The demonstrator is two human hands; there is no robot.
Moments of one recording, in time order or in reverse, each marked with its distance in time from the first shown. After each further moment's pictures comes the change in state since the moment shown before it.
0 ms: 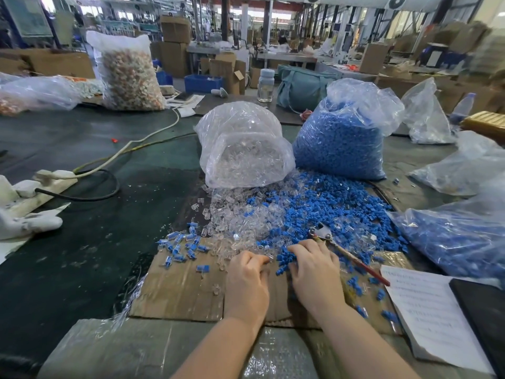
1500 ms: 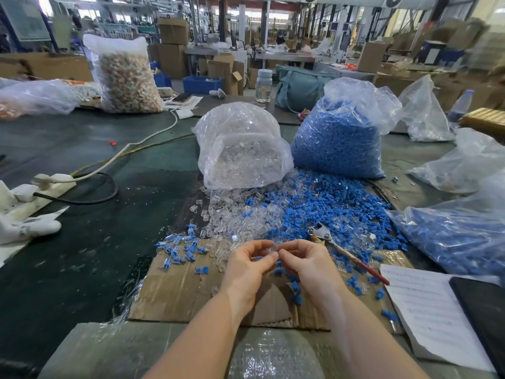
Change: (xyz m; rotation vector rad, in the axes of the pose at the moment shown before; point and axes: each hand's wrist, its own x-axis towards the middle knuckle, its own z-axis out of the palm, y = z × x) left_hand 0.026 0.019 -0.017 -1.012 -0.227 -0.552; right_hand 0.008 -0.010 -0.024 1.234 -0.208 0.345
